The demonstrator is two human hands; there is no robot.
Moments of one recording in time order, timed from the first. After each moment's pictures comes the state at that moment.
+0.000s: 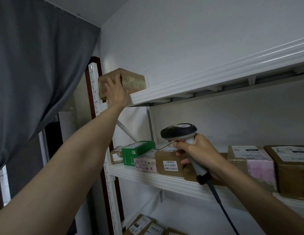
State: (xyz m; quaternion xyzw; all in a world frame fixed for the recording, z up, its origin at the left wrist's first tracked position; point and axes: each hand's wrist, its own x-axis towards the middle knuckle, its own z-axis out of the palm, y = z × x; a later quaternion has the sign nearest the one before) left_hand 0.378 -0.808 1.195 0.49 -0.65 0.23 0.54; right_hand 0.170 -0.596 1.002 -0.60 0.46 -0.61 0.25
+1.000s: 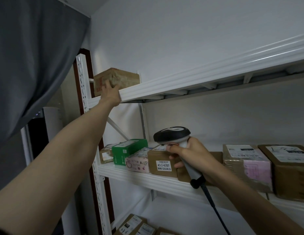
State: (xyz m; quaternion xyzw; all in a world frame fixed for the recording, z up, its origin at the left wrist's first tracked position) left_hand 0.383 -0.881 1.195 0.54 -0.73 0.22 0.35; right_hand 0.170 -0.610 0.991 -0.59 0.48 -0.59 0.27
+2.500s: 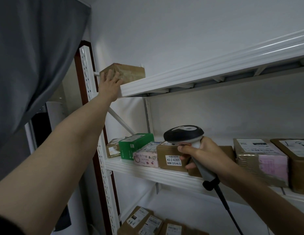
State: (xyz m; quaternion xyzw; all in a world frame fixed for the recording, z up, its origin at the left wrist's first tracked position) left_hand 0.418 -0.875 1.201 0.53 -0.69 0.46 0.15; right_hand 0.183 -0.603 0.984 -0.58 0.48 -0.59 0.29
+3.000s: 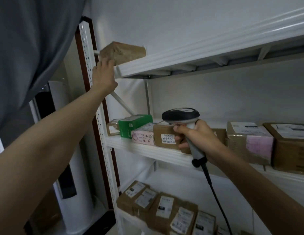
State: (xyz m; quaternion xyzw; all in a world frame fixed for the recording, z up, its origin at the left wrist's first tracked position) left_hand 0.430 -0.822 1.153 0.51 -0.72 0.30 0.36; right_hand 0.181 -0.595 0.977 -0.54 0.49 -0.61 0.30
